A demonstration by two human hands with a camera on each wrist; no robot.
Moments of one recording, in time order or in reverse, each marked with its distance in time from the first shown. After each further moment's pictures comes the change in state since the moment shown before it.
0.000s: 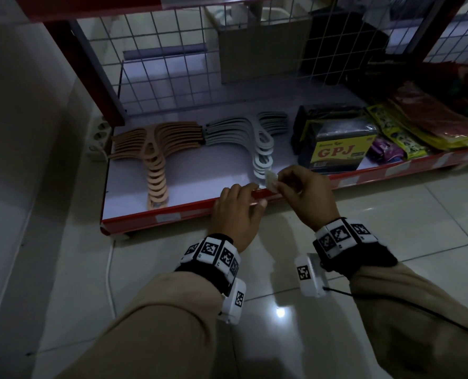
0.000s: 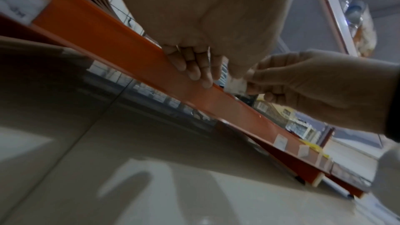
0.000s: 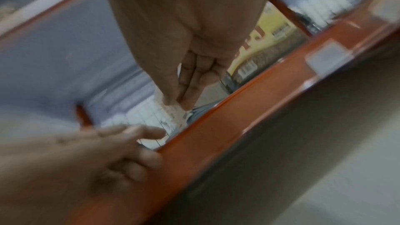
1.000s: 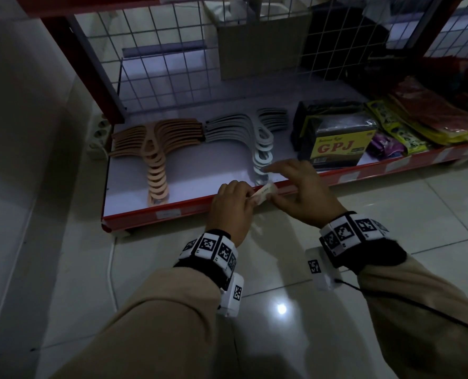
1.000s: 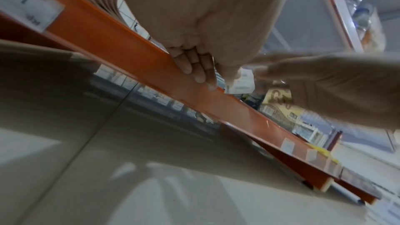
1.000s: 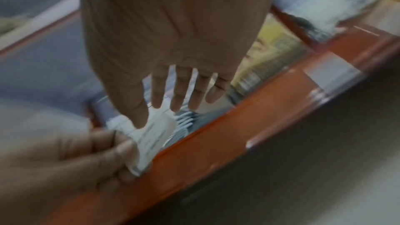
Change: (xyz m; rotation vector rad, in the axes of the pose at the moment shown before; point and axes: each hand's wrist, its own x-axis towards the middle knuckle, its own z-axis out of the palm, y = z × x) left_hand 0.005 -0.005 -0.001 -0.021 0.040 -0.004; right_hand -0.001 -0.005 -0.012 -0.216 -0.273 -0.188
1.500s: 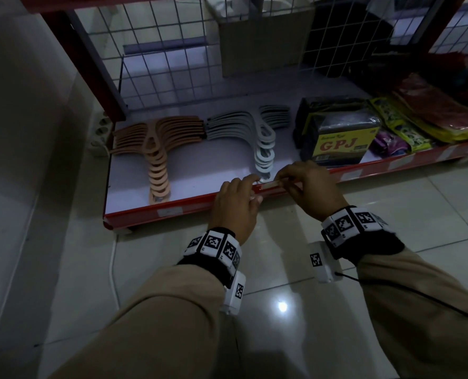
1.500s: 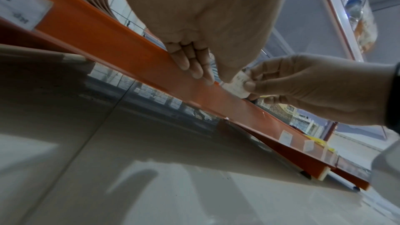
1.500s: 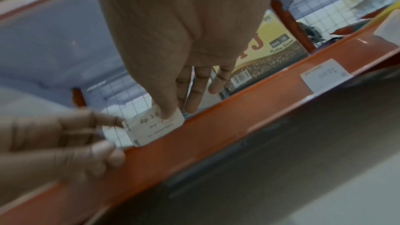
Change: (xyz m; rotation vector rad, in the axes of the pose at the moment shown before) left_hand -0.004 0.004 0.000 -0.013 0.010 0.028; right_hand 0.006 0.012 0.001 -0.122 -0.016 0.084
